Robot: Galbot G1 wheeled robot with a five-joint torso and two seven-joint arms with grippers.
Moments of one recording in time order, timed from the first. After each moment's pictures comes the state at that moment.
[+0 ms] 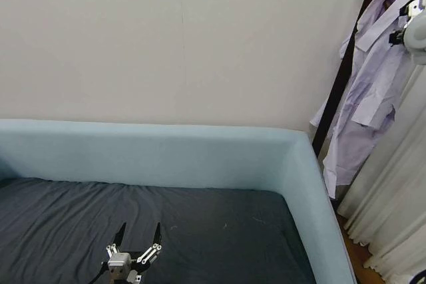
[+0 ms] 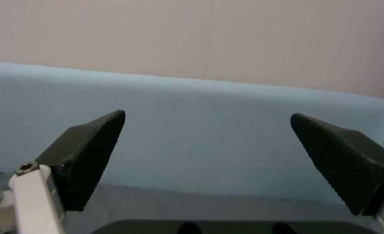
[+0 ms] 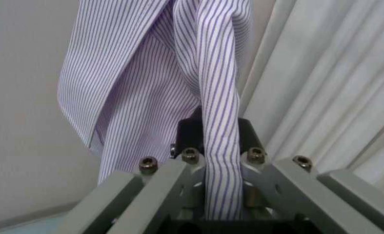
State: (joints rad) left arm 1.70 -1.21 -0.38 -2.04 -0.21 -0.42 -0.27; right arm 0.75 0.66 -0.78 1.23 1.53 -0.74 0.86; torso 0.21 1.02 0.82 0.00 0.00
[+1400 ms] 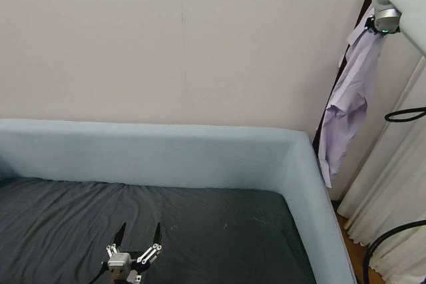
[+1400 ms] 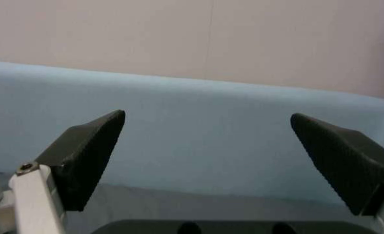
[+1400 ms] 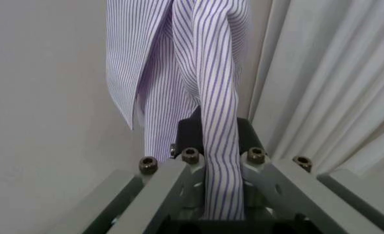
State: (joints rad) left arm 1.70 -1.21 -0.38 -2.04 -0.21 -0.42 -0.27; right arm 0.80 0.96 -0.72 0.77 1.72 -0.73 0.98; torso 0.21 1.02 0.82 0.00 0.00
